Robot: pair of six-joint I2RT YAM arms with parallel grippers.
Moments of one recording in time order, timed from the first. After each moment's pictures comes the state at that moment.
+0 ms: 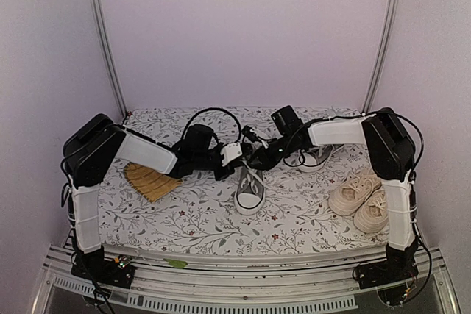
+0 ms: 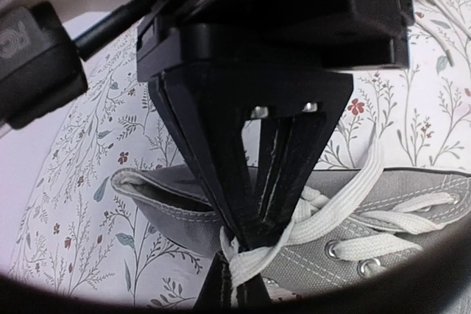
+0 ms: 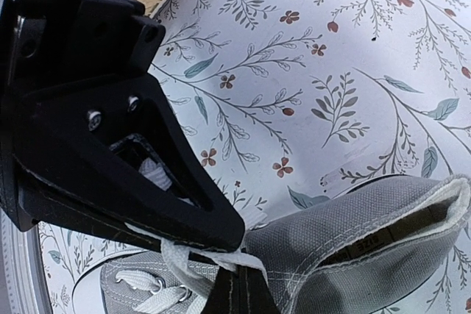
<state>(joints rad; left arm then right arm) -0.71 2.05 1.13 0.40 0.33 0.65 0.62 2.18 1.55 -0.28 -0.64 -0.17</state>
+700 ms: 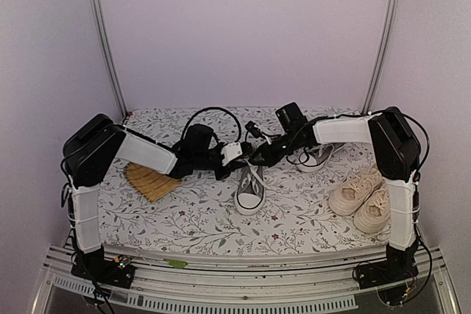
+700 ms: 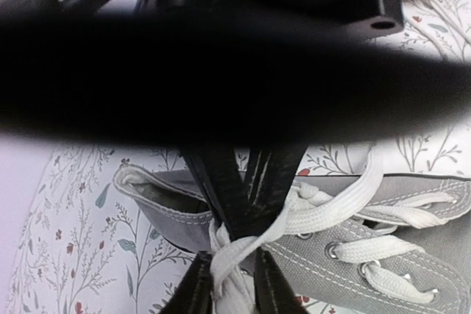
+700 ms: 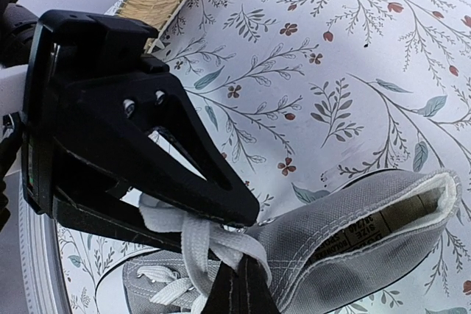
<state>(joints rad) -0.71 2.05 1.13 0.43 0.34 0.66 0.59 2.13 1.52 -0.27 -0.67 -0.12</state>
